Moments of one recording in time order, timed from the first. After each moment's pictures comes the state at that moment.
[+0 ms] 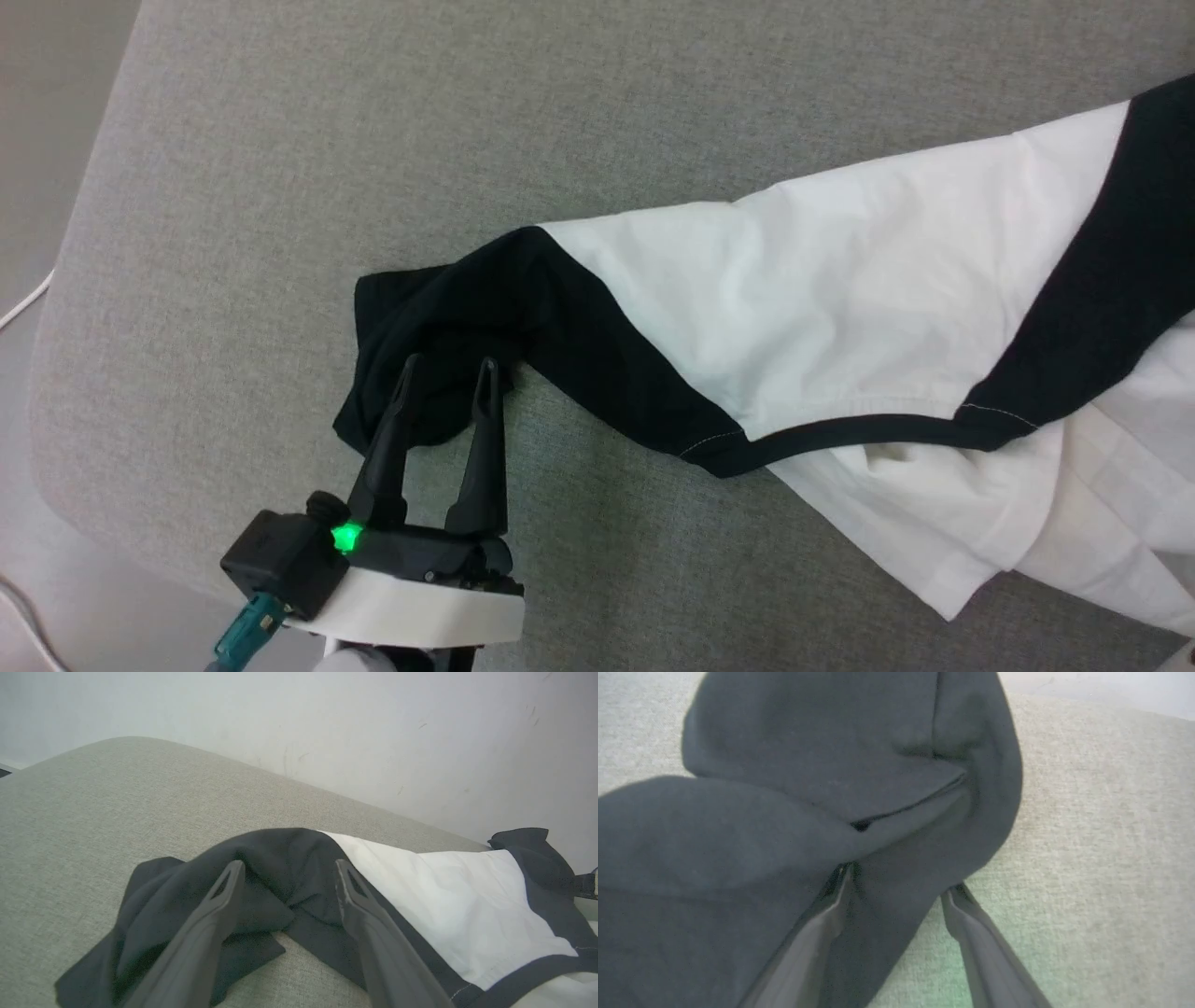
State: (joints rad) left arm 0.01 0.08 -0.26 -0.22 -0.40 0.03 -0.26; right arm -0.65 -0.11 -0.50 0.02 -0.25 0.13 0.91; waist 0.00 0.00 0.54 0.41
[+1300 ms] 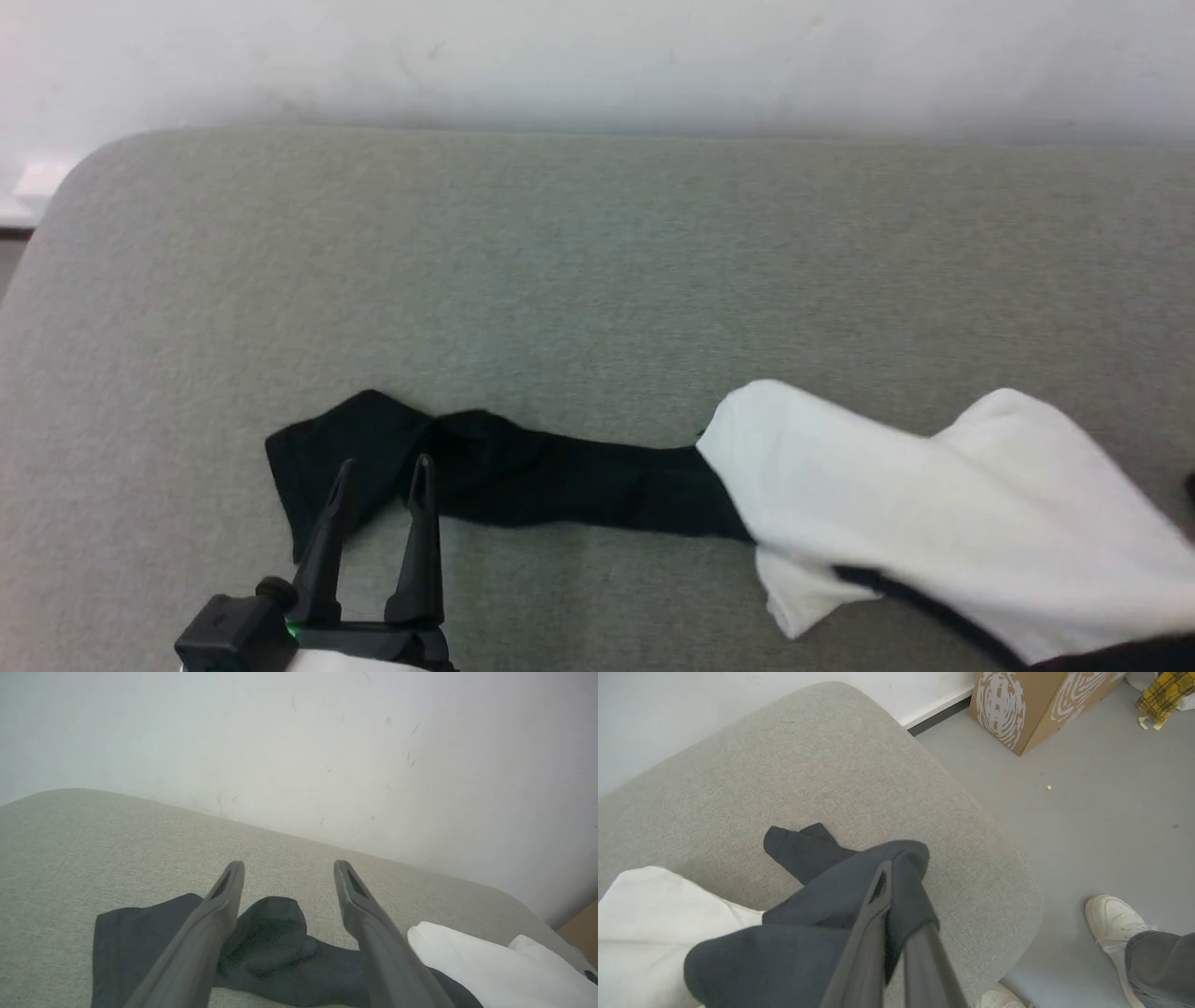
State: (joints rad) left arm 0.20 0.12 -0.18 -0.27 -0.37 0.07 -0.19; right arm 0.16 -0.05 -0.97 -0.45 0.42 0.13 0.84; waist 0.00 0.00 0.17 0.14
